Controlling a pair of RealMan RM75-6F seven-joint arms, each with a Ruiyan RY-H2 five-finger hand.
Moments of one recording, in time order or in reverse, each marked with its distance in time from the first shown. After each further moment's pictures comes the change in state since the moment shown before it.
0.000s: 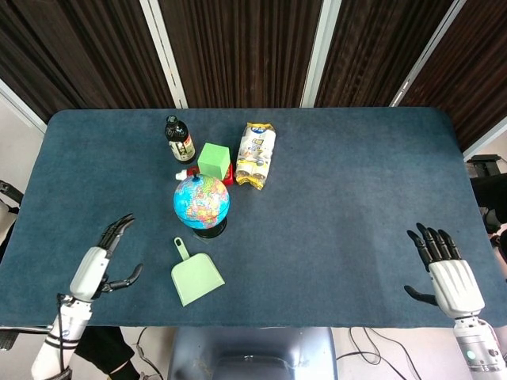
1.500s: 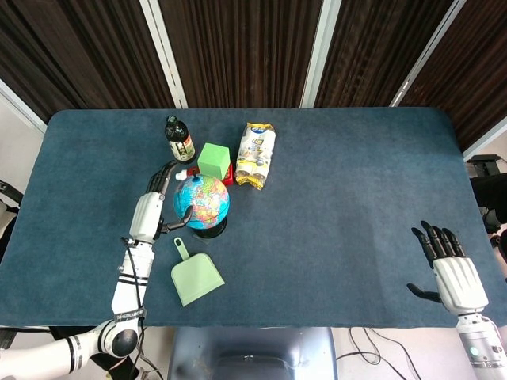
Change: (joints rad) left arm -0.301 -0.323 -0.294 0.097 -0.410 -0.112 0.363; right arm 0.008 0.017 0.006 -0.009 0.034 -0.023 0.027
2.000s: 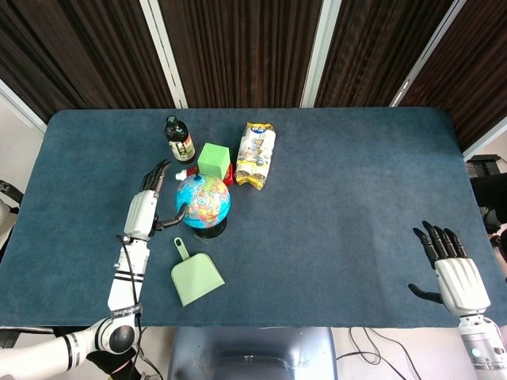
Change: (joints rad) left arm -0.008 0.010 -0.008 0.032 -0.047 -0.020 0.003; right arm -0.006 0.005 -0.001 -0.001 -0.006 0.010 0.007
